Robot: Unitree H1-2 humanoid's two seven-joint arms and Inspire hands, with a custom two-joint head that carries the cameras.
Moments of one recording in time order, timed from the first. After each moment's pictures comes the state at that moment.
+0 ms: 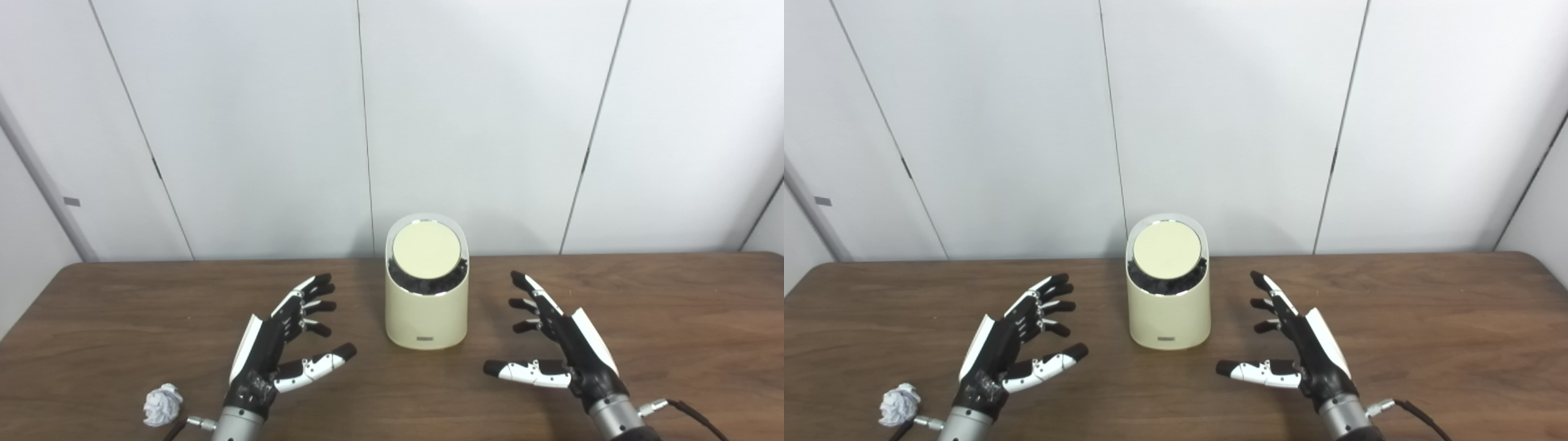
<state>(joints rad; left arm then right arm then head) -0.16 0.14 -0.01 -0.01 0.10 -0.21 -0.08 -0.19 -0.20 0.08 -0.05 -0.30 -0.01 0.04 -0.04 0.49</state>
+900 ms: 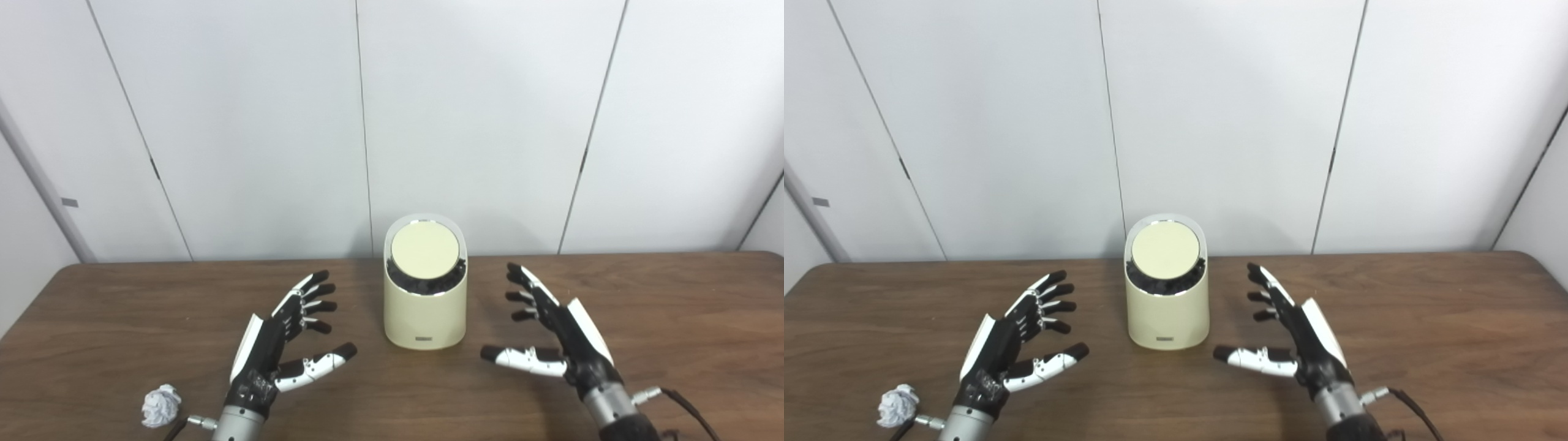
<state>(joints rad) -0.16 0.14 -0.01 -0.01 0.10 -0.21 -0.08 -0.25 -0.19 0.08 -0.02 -0.34 -0.01 0.03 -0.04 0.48</state>
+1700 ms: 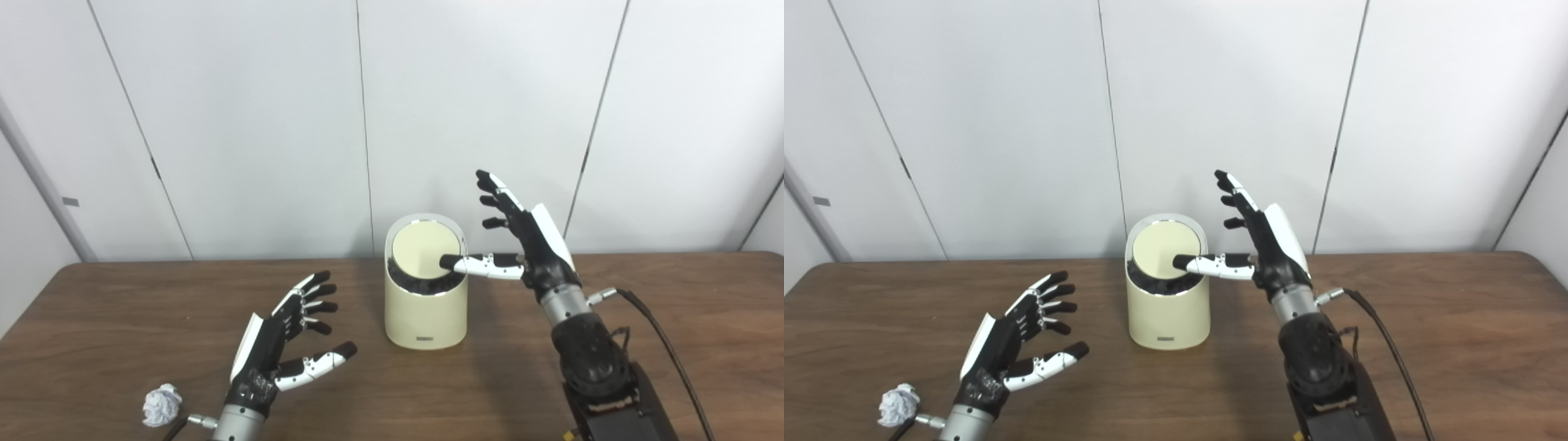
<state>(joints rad) -0.17 0.14 -0.01 0.00 0.10 -0.21 -0.08 -0.53 -0.12 0.10 0.02 -0.44 0.17 -0.01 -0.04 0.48</state>
